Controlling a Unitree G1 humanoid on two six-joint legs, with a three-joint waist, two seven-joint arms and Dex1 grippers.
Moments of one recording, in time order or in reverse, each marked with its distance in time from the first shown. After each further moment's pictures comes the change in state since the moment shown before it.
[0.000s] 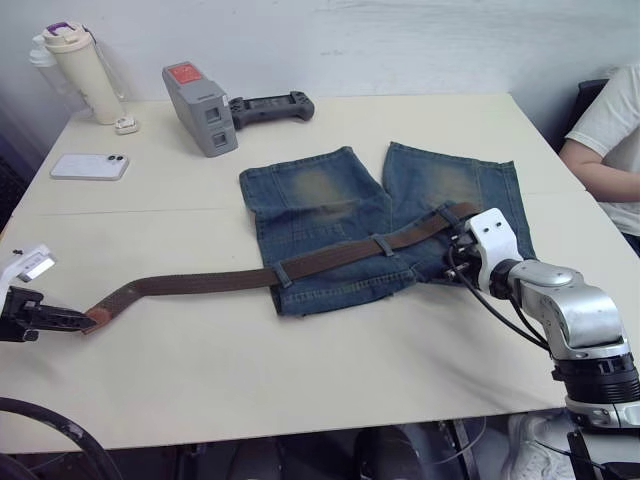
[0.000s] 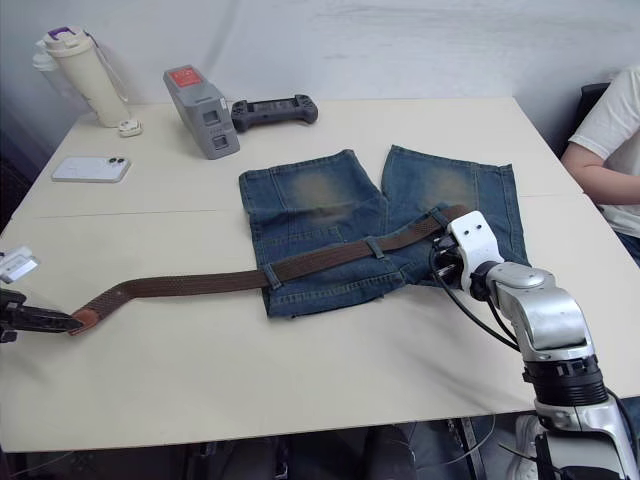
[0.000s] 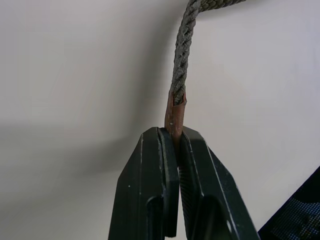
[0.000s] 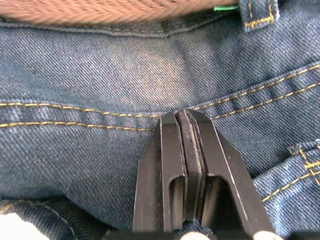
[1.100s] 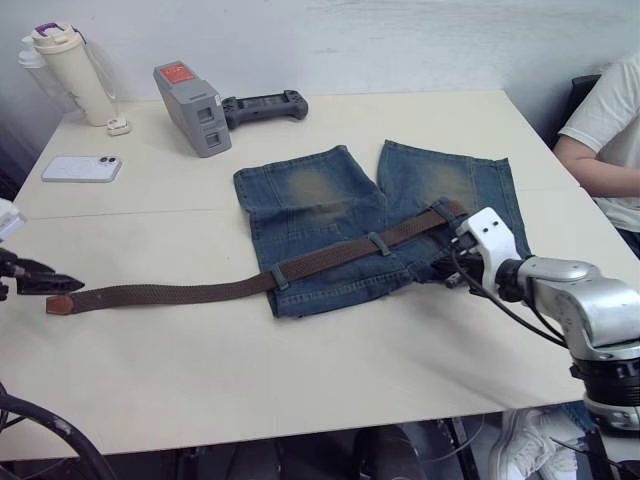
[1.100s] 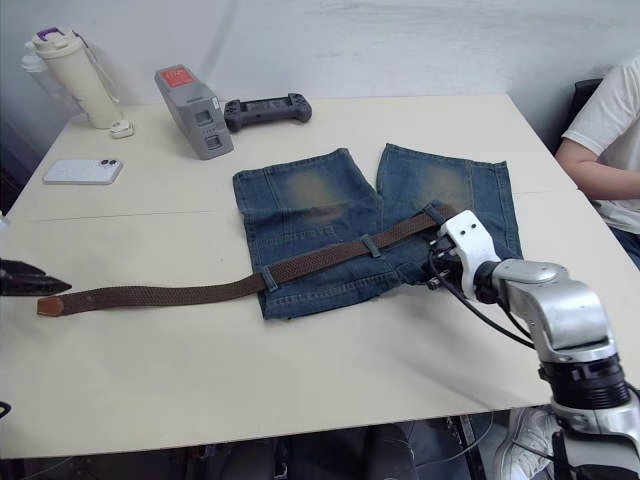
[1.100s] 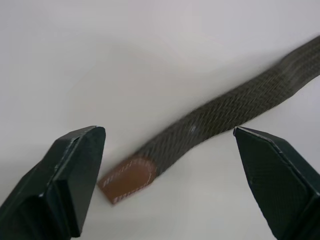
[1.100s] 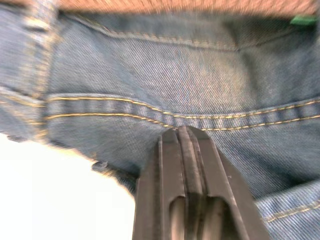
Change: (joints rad) left arm -0.314 -0.087 0.087 0.172 0.177 -0.162 0.053; right arm -0.012 -0.136 -0.051 -0.164 0.168 0.162 0.243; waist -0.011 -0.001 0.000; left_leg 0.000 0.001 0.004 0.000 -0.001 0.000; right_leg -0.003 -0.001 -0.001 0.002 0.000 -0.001
